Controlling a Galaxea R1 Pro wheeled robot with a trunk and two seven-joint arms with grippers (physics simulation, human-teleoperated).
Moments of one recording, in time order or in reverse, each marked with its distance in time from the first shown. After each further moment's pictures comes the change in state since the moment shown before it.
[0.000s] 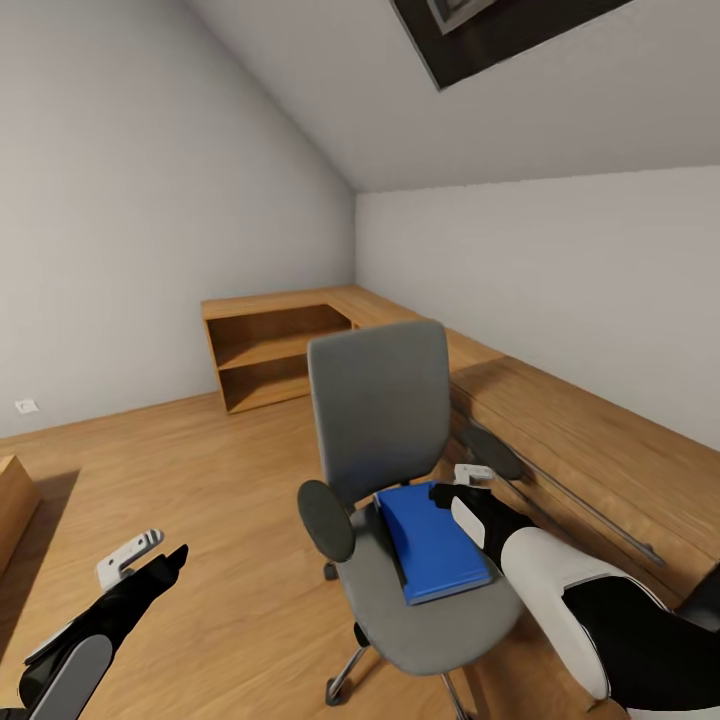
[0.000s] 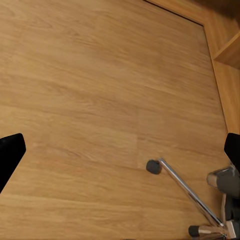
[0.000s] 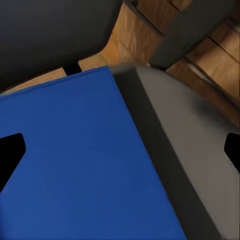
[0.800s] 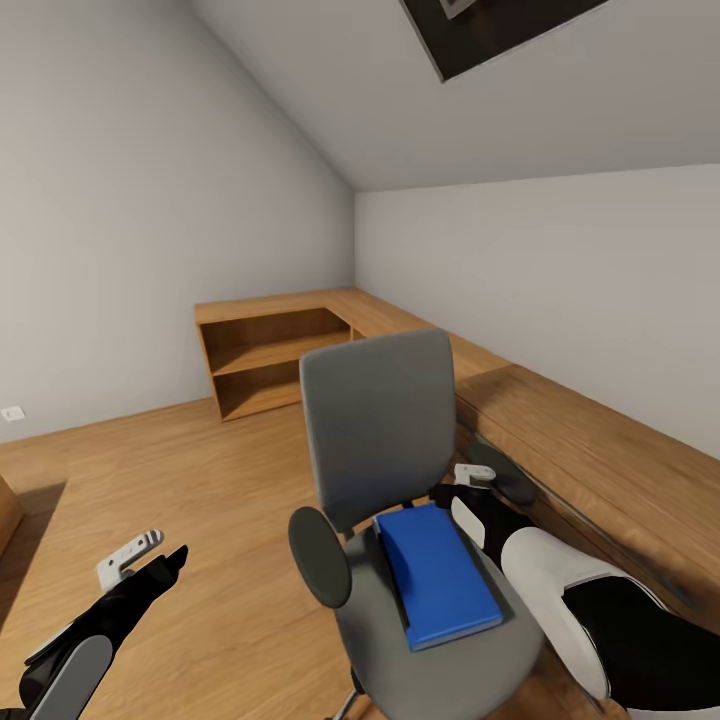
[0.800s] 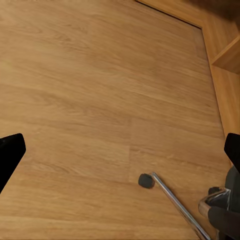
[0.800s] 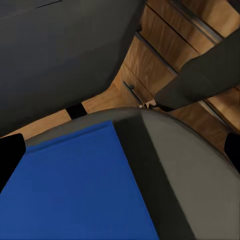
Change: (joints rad) left arm 0.000 0.000 0.000 0.003 0.001 0.000 0.000; right arm 0.000 0.000 0.000 0.000 0.000 -0.001 0.000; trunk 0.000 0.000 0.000
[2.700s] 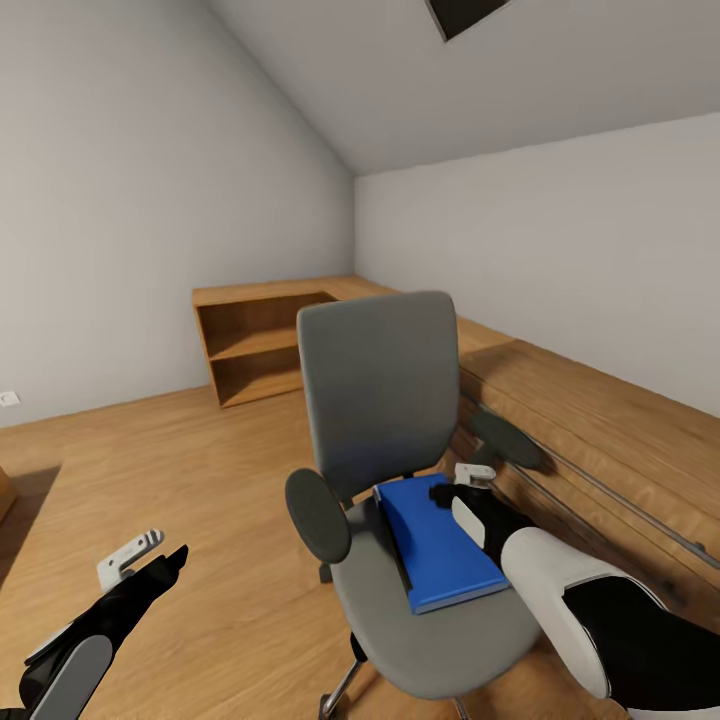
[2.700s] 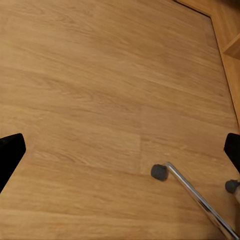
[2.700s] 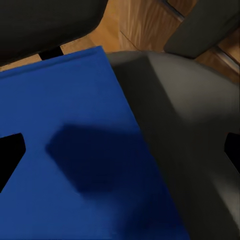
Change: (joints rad) left arm 0.000 0.000 0.000 0.000 0.003 0.000 0.000; right arm 0.000 -0.001 0.000 -0.001 0.001 0.000 0.000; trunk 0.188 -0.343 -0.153
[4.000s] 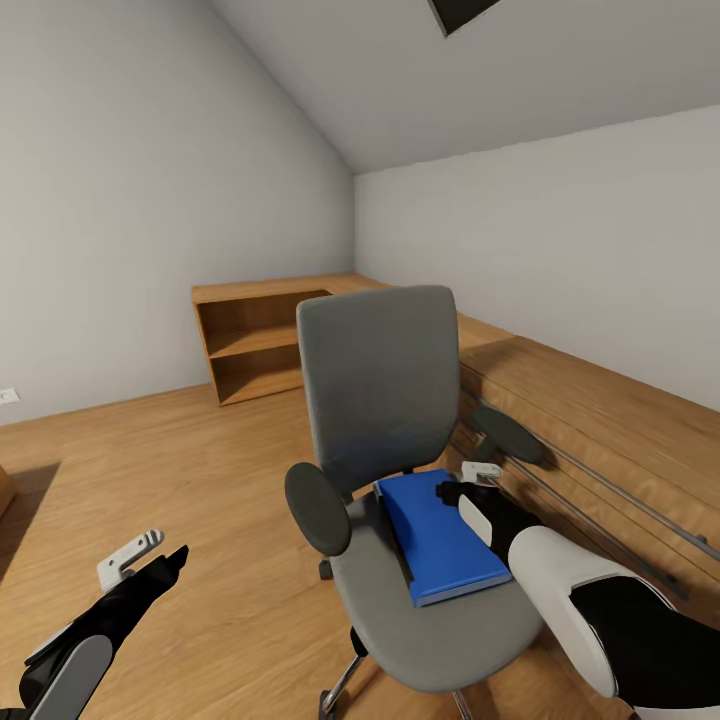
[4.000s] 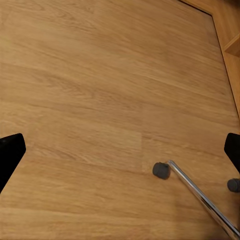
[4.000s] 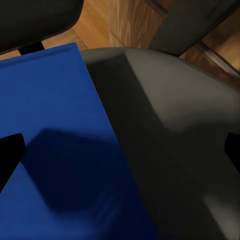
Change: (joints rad) left arm 0.000 0.000 0.000 0.000 0.003 0.000 0.000; right arm -0.001 -0.024 0.000 -0.011 0.003 0.001 0.002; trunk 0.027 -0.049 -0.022
